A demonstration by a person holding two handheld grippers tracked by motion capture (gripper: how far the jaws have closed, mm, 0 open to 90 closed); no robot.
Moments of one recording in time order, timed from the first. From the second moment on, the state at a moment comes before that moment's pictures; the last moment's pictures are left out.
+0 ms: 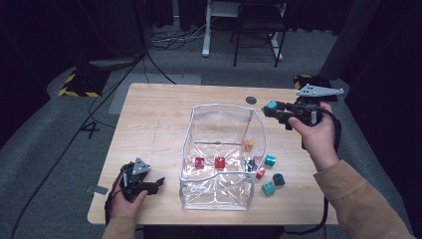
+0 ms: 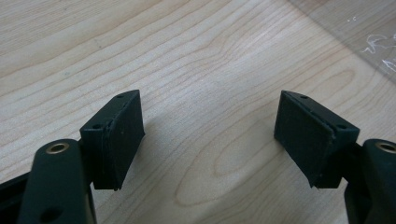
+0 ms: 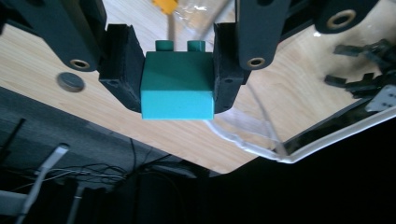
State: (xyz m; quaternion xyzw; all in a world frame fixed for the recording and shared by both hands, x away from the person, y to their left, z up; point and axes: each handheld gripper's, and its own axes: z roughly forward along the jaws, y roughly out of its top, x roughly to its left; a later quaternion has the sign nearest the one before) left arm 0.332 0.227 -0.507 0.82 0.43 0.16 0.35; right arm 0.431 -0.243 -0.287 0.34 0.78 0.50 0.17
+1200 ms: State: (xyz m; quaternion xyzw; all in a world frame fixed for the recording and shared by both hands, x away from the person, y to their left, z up) left arm 0.332 0.227 -0.507 0.82 0.43 0.16 0.35; right arm 0.417 -0.098 -0.297 0.24 0.86 0.44 0.06
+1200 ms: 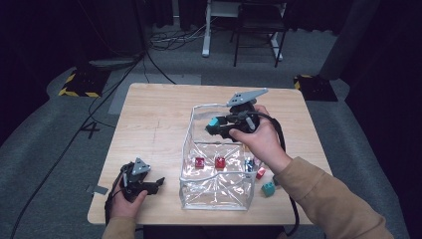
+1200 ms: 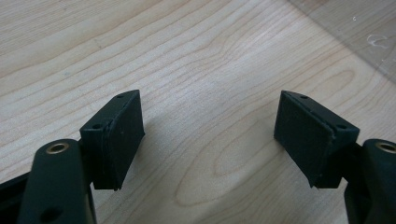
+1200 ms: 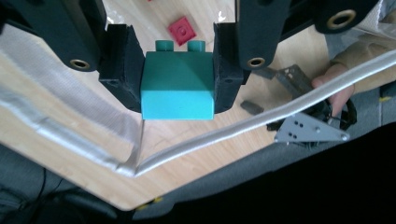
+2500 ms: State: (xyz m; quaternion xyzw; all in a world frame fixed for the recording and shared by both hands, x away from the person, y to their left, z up) left arm 0.332 0.227 -0.507 0.82 0.43 0.16 0.35; right arm 0.418 -0.076 -0.321 0.25 0.89 0.38 0.02
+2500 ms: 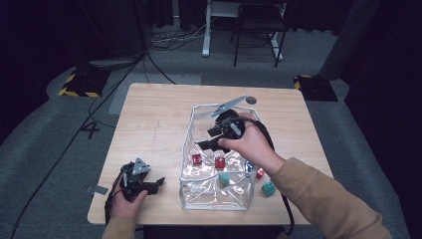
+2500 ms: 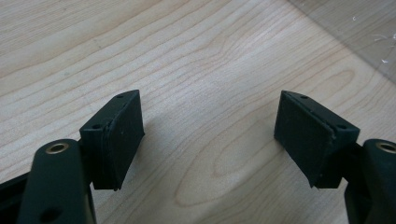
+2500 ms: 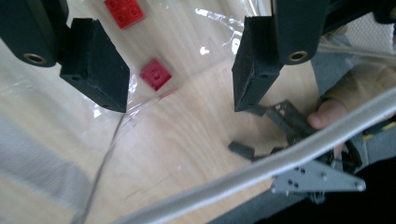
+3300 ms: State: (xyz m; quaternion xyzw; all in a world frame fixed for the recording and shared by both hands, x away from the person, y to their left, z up) left arm 0.332 0.227 -0.507 0.82 0.43 0.16 0.35; right arm 0.417 -0.171 -0.276 0.30 0.83 0.46 0.11
